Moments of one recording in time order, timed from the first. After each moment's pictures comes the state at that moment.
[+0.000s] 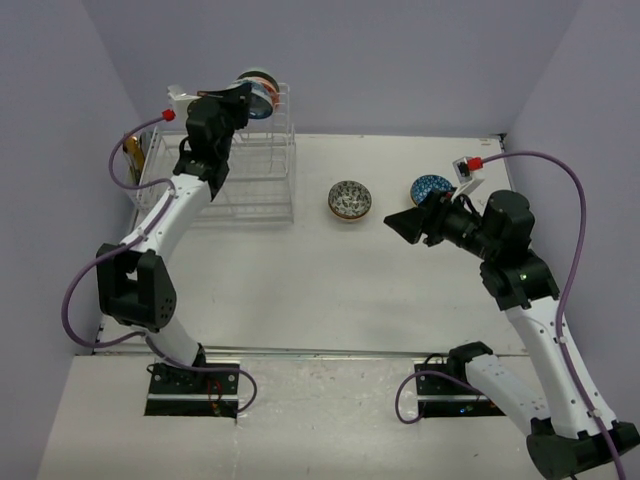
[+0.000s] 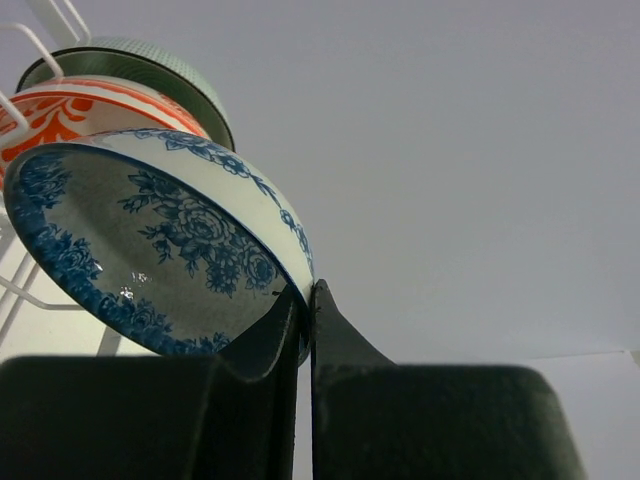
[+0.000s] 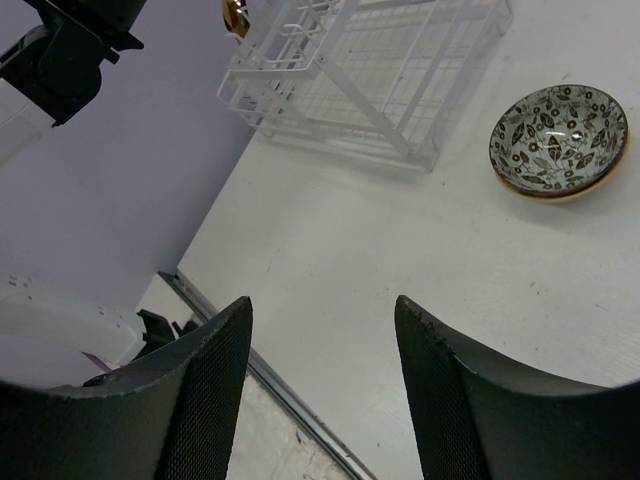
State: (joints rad) left arm -0.23 1.68 1.47 0.23 -0.22 -1.41; right arm 0.27 0.83 1.03 -0.42 -0.52 0.54
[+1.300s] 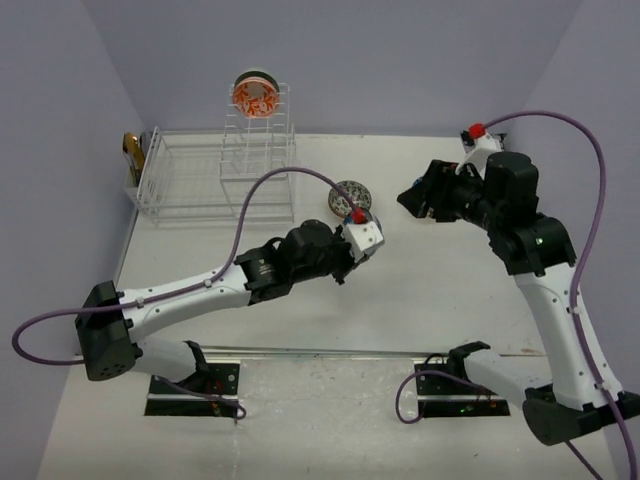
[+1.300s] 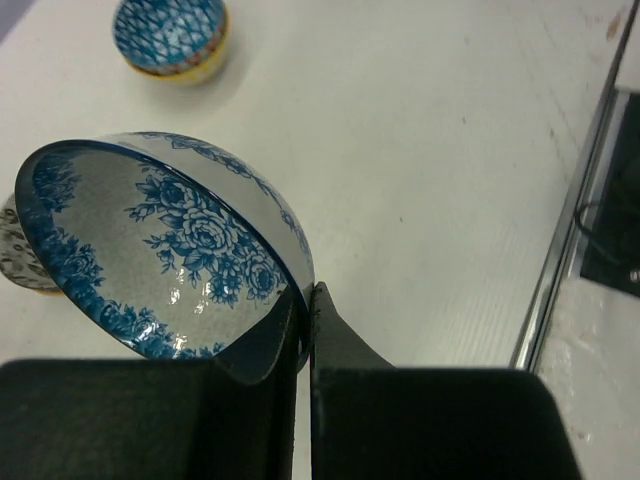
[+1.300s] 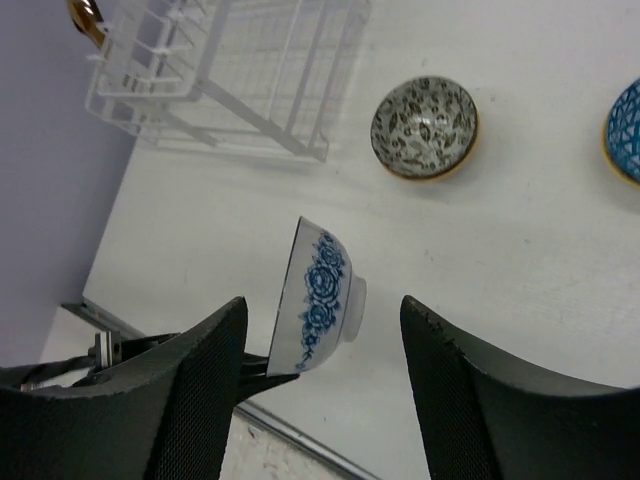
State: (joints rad) left arm -1.05 1.36 1.07 -0.06 0.02 0.10; right arm 0.28 1.03 1.42 -0.79 -0.26 0.42
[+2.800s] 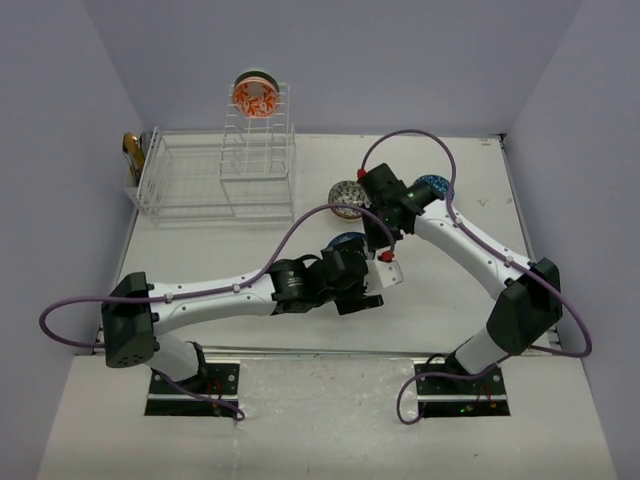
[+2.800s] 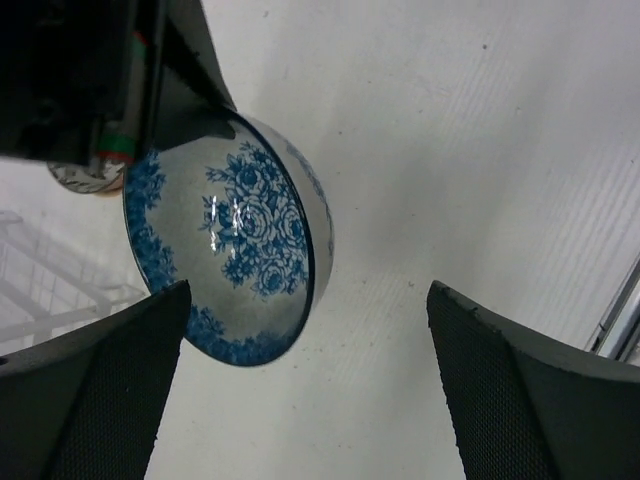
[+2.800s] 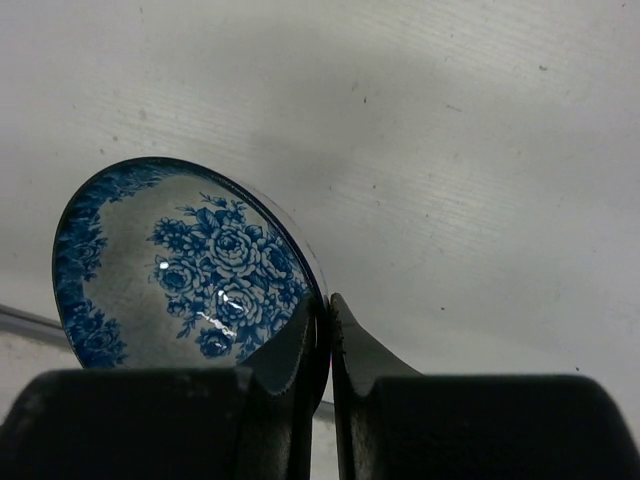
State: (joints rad) left arm -1.22 1.51 1.17 -0.39 -0.28 0.30; right arm 0.62 1.57 1.40 -1.00 0.06 0.36
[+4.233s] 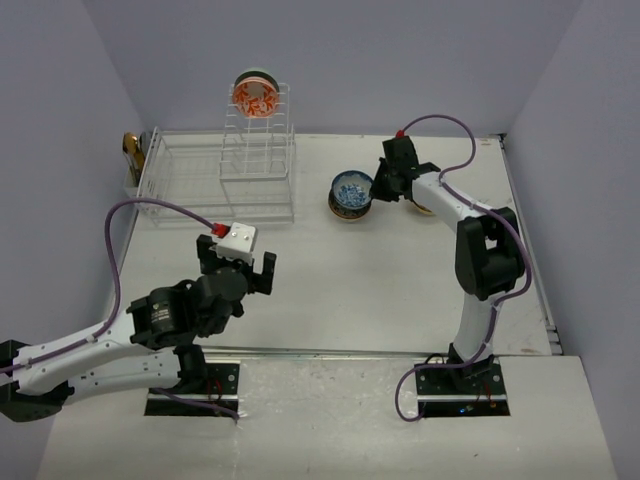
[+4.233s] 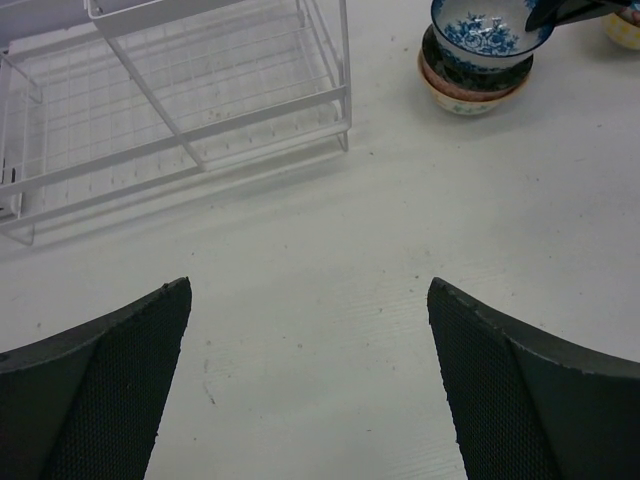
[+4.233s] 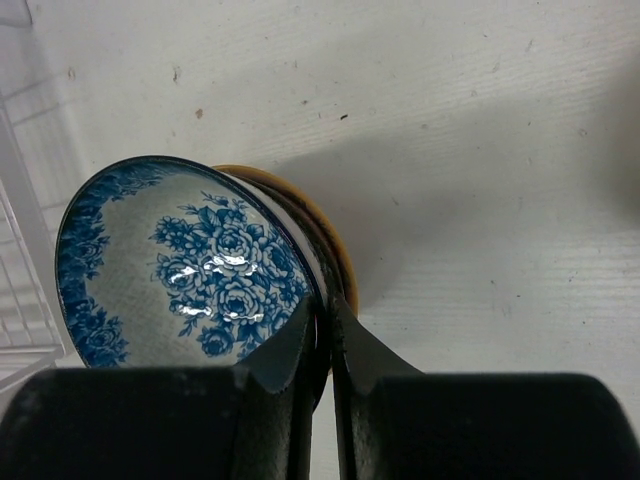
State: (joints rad) left arm -1.20 0.72 0.85 -0.62 -0.94 -0.33; right arm 0.33 1.94 1.51 -0.43 0.03 0.65
